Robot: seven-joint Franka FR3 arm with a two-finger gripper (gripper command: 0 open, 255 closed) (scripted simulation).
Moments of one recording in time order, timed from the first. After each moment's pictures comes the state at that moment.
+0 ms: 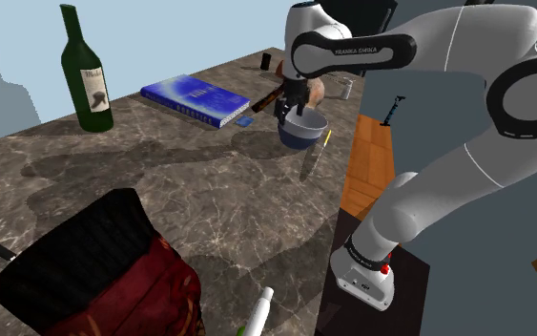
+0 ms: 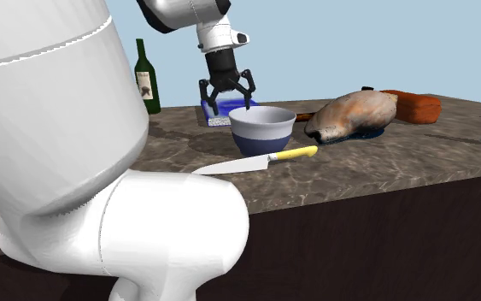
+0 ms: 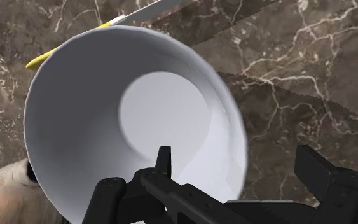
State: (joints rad) arm -0.03 -0.35 -0.03 -2.25 -0.24 1.83 0.12
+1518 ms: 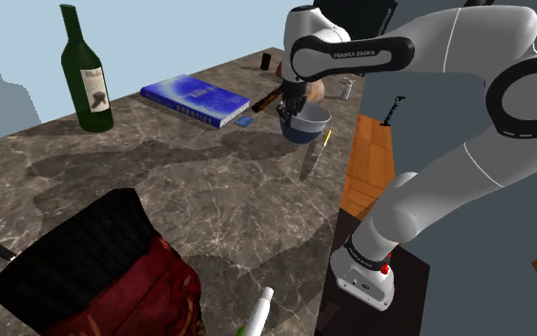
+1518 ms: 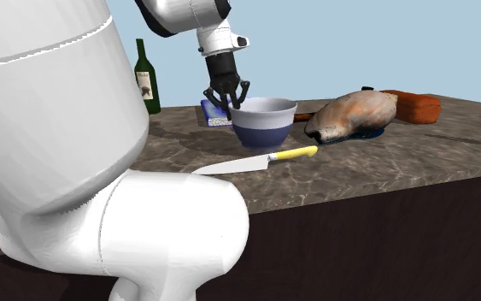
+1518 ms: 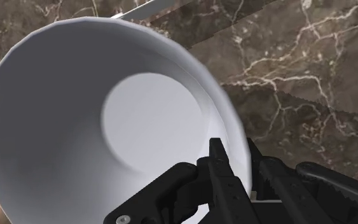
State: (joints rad) arm -0.03 -0.35 -0.03 -2.26 -0.24 1.85 0.12
